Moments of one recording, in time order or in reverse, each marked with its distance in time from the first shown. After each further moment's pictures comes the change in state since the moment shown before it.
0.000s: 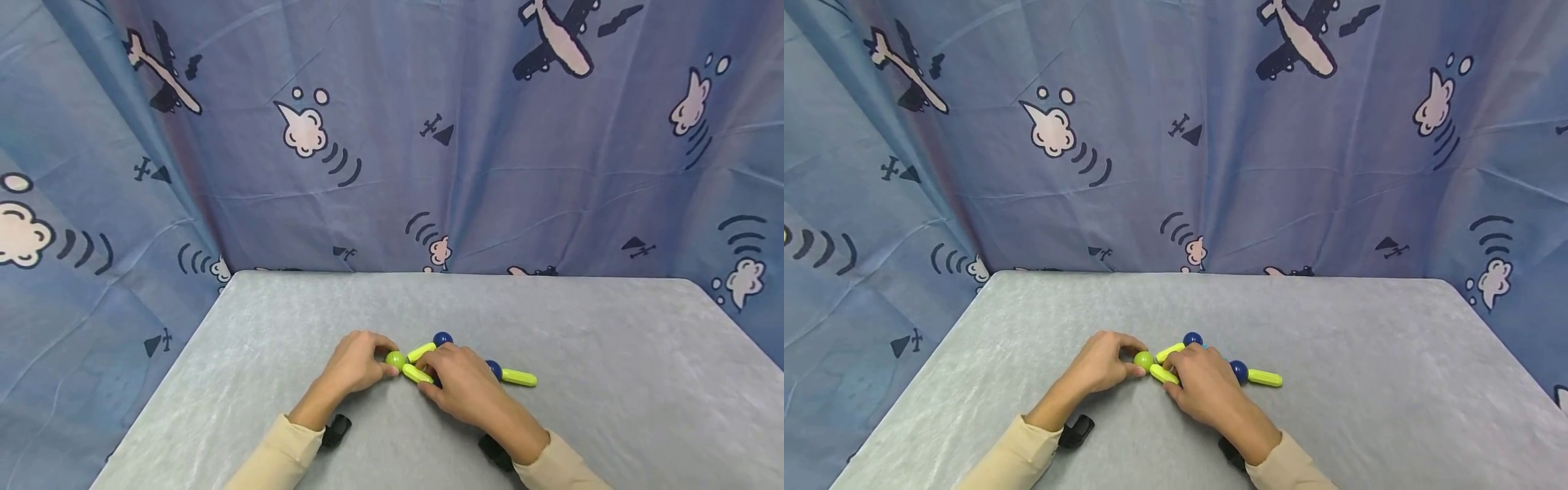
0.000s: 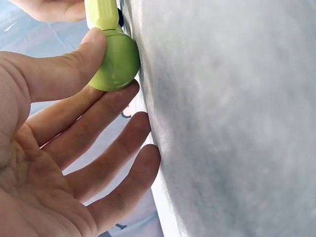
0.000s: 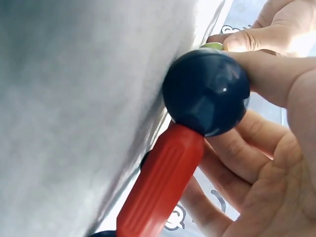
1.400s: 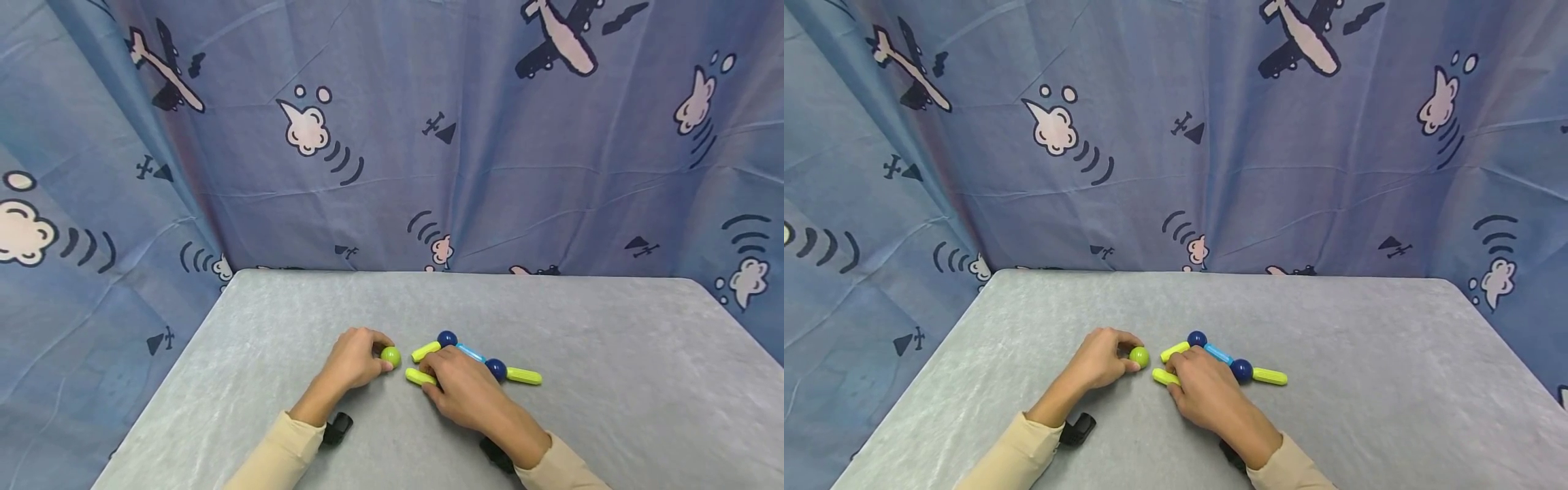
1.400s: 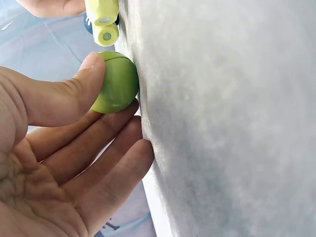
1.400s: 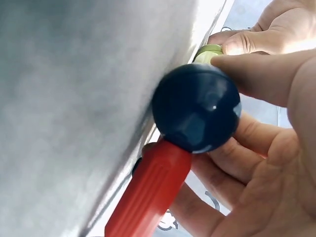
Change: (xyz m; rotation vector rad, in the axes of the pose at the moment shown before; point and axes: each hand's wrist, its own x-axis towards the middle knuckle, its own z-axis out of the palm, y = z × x) left_hand 0.001 -0.001 -0.002 0.003 -0.004 -0.087; right_hand -0.004 -0.004 0.003 -0.008 -0.018 0.034
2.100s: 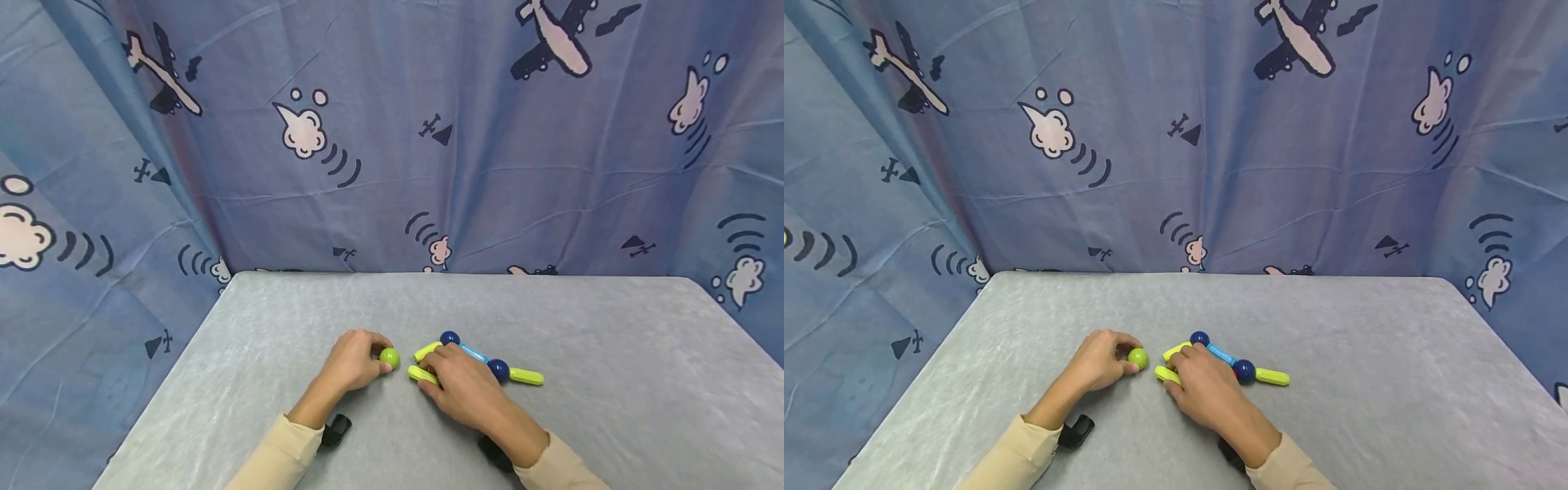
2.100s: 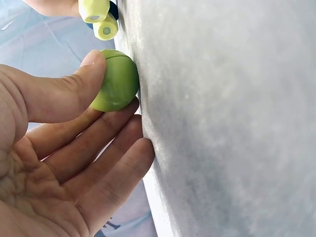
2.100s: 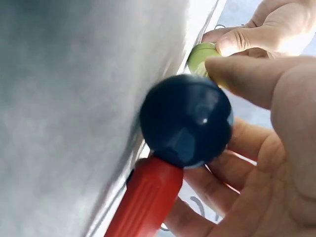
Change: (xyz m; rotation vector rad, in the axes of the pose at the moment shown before) left_hand 0.000 0.001 0.001 0.010 -0.003 -0.006; right_hand -0.001 0.004 0.000 -0.019 0.040 0.006
